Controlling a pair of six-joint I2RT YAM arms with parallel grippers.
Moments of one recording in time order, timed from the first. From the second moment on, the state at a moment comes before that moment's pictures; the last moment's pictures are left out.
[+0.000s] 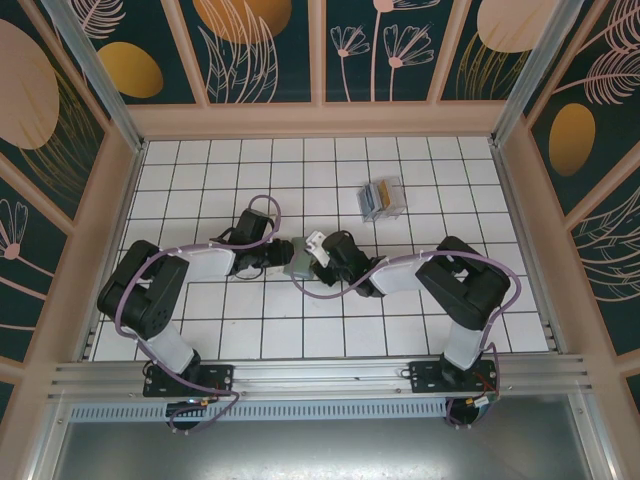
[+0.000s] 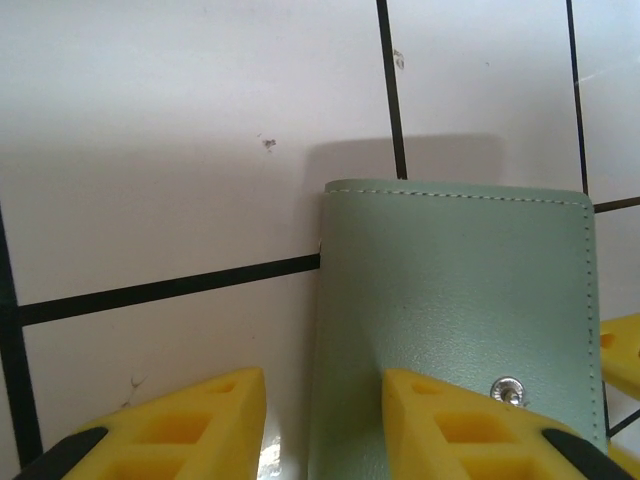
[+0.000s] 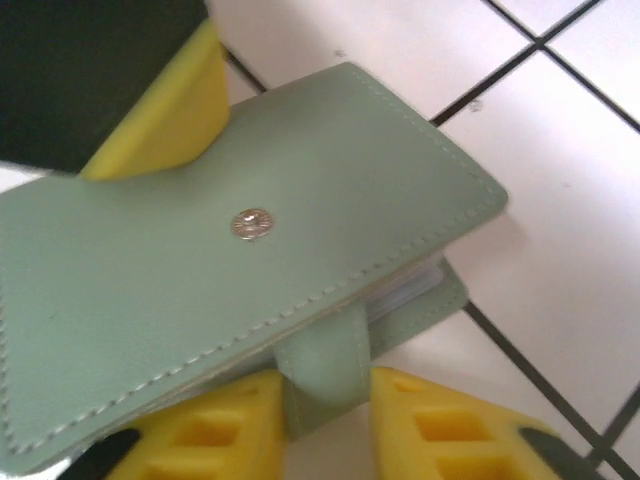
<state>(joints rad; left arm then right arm) -0.48 1.68 0.75 0.02 0.28 -0.57 0.87 1.79 0.76 0.30 0.07 -0.12</state>
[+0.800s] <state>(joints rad) -0.48 1.71 0.76 0.03 0.28 -0.61 0.75 1.71 0.46 0.81 0.01 0.26</state>
